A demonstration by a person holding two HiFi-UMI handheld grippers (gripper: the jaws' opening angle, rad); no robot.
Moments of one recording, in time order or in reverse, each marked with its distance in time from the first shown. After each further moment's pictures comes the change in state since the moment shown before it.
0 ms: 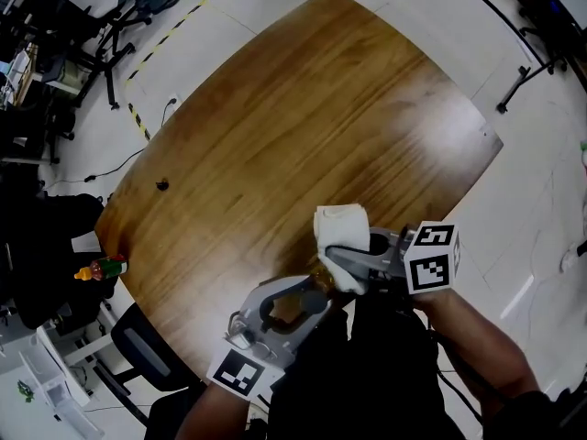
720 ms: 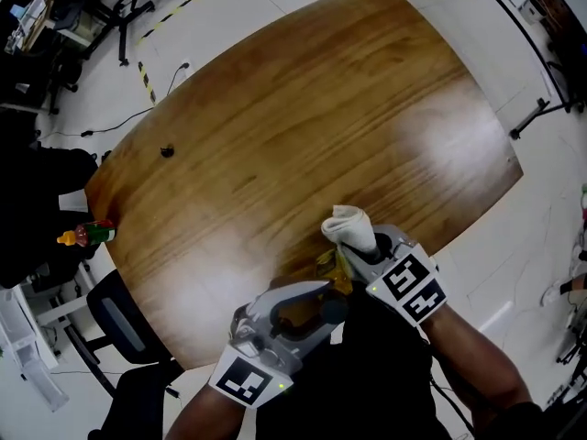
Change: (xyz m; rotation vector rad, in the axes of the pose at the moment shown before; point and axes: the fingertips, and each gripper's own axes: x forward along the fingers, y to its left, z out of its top) left arm 0.004 -0.003 0.006 0.020 -0.049 0.050; right arm 0.009 -0.060 -0.042 -0.591 0.449 -0.461
